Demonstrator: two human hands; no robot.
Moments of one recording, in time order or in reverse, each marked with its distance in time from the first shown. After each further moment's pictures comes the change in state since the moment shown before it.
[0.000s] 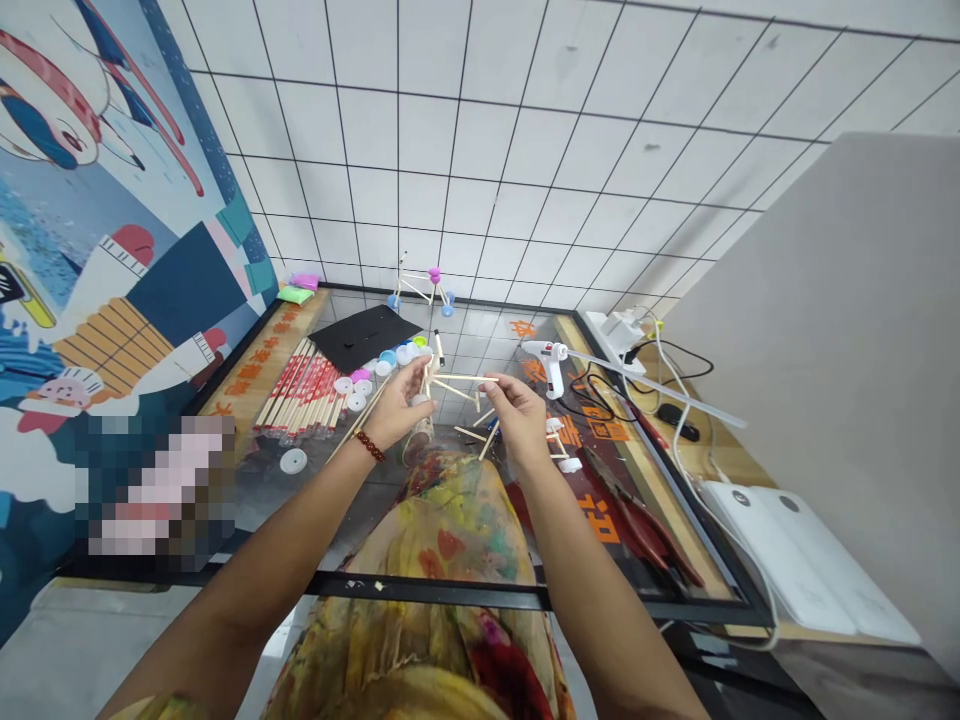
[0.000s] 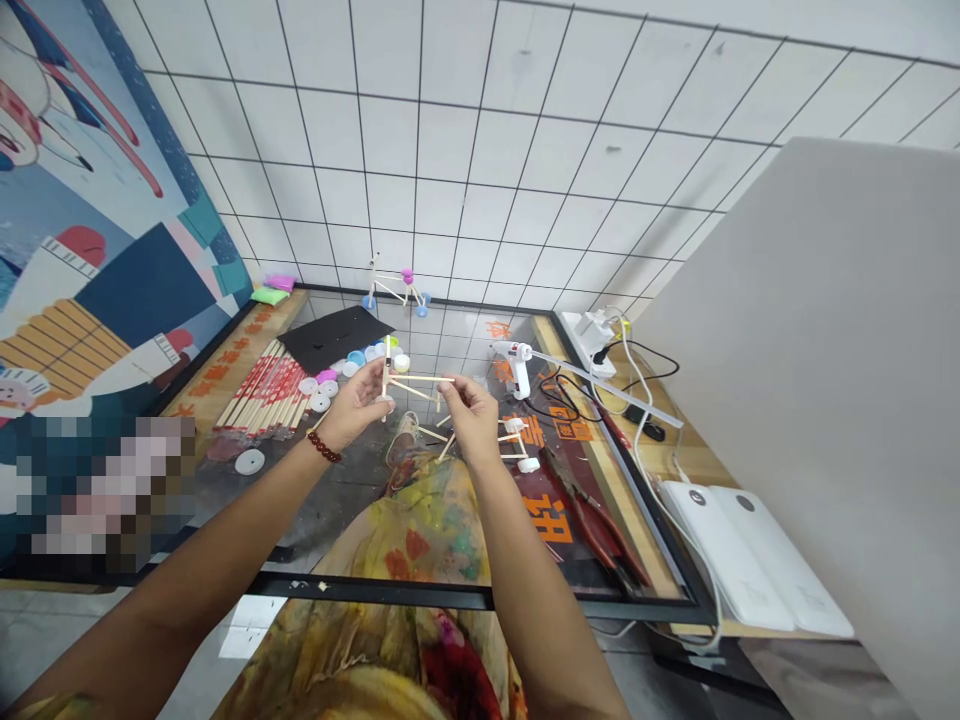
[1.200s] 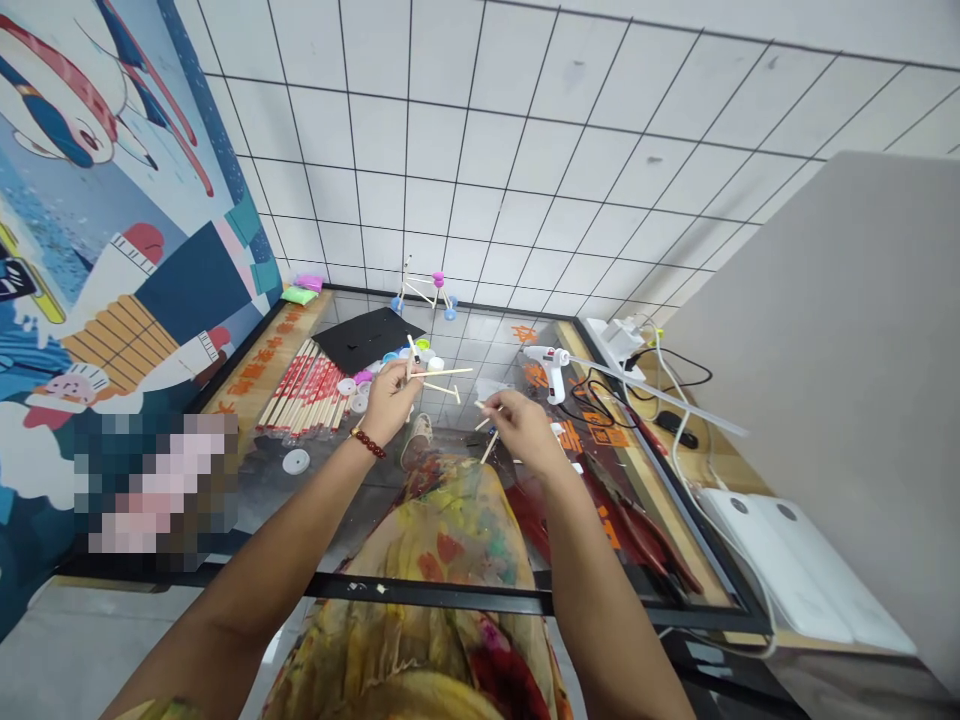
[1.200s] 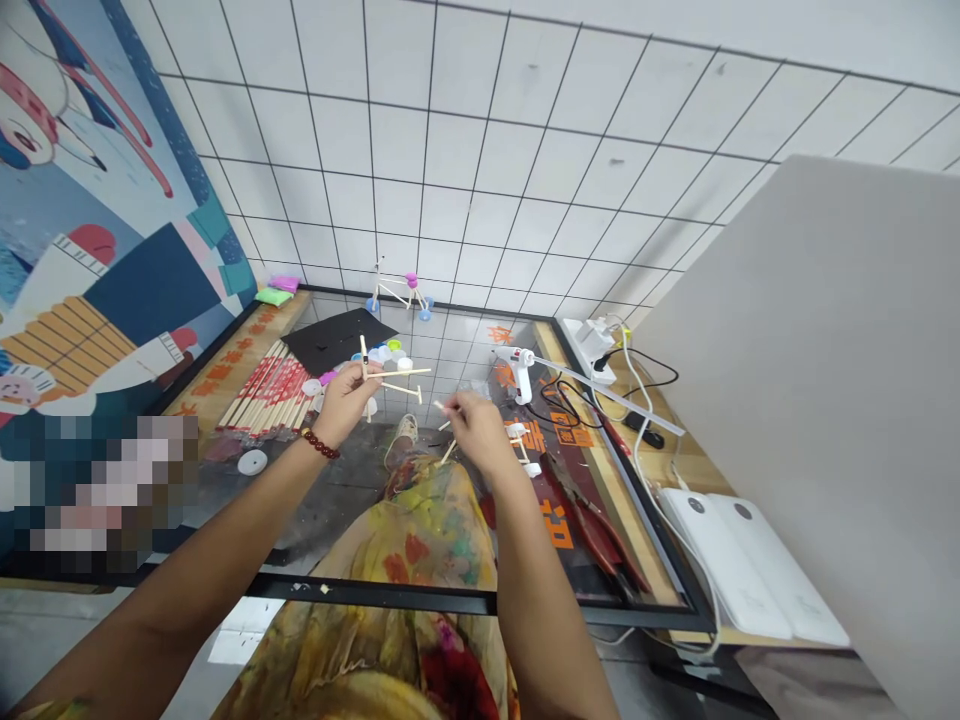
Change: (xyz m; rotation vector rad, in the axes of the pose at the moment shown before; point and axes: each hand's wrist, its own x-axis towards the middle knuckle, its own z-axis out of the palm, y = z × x) left_hand 0.010 0.007 -0.012 0.302 0.306 0.098; right_hand 0.002 -0.016 -0.027 -0.775 -0.400 -0.182
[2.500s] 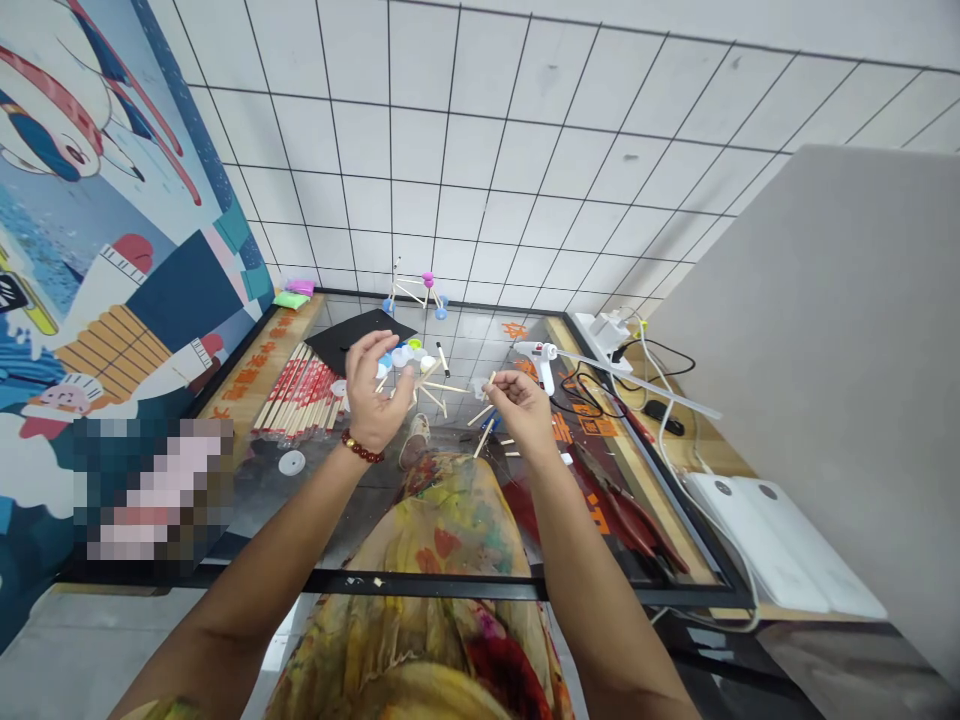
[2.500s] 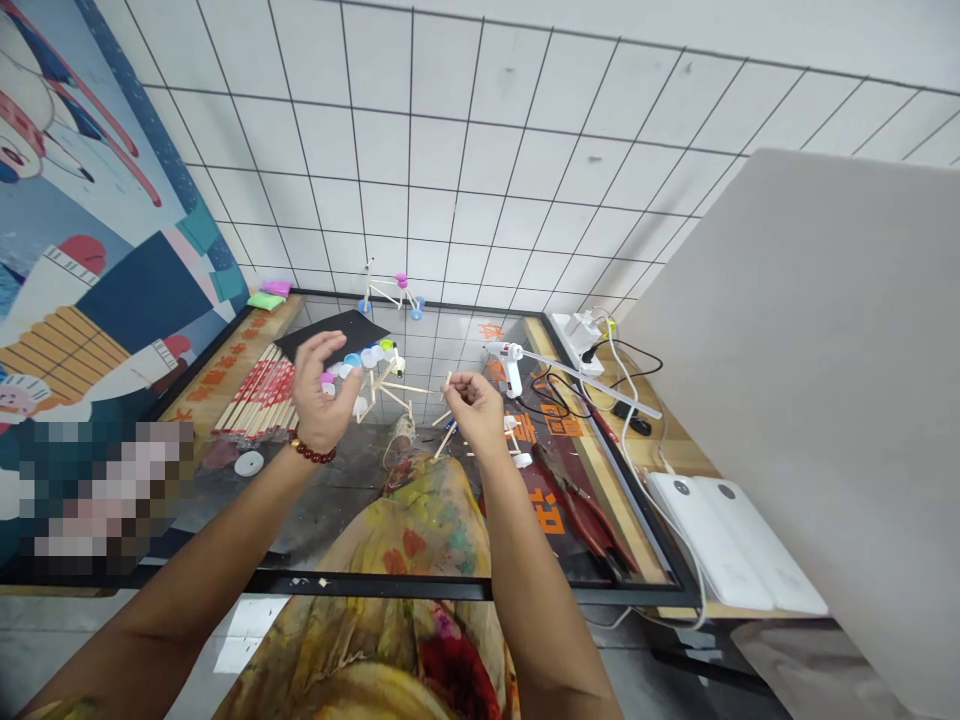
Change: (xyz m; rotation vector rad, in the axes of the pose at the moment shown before) left_hand -0.018 0.060 -0.010 0.206 0.285 0.444; right_hand 0.008 -0.016 0.002 0.710 0.356 0.168
